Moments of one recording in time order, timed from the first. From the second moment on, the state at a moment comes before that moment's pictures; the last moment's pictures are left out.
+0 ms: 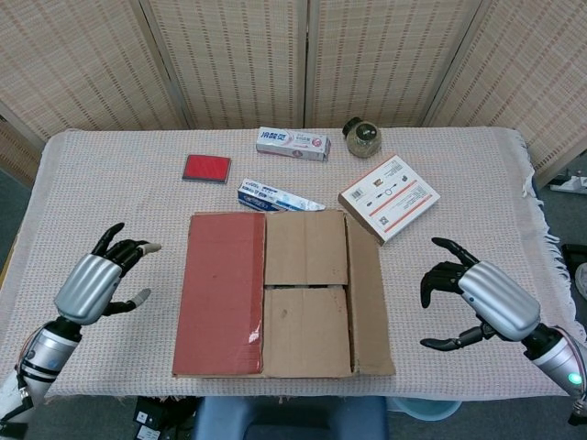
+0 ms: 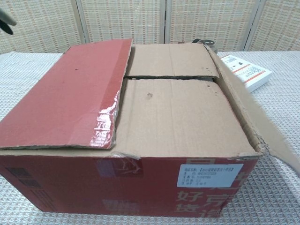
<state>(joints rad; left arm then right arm) -0.41 -1.00 -0.15 -1.83 1.61 1.23 -0.01 0.45 -0.57 -0.02 -1.94 -1.88 1.29 0.64</state>
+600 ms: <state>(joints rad) -0.74 -1.02 -0.15 -1.89 1.81 0.96 -0.30 0.42 -0.61 -0.01 -1.91 -1.85 1.31 0.66</state>
